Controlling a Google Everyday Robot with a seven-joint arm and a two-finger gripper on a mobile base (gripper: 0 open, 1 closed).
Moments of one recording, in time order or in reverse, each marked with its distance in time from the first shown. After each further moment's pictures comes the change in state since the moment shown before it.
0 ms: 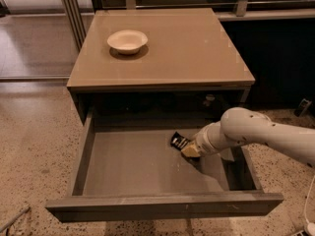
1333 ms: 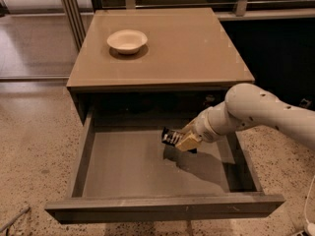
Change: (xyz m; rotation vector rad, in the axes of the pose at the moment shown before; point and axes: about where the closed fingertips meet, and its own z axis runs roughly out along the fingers) arm -0.051 0.023 -0.060 -0.076 -0.045 -0.199
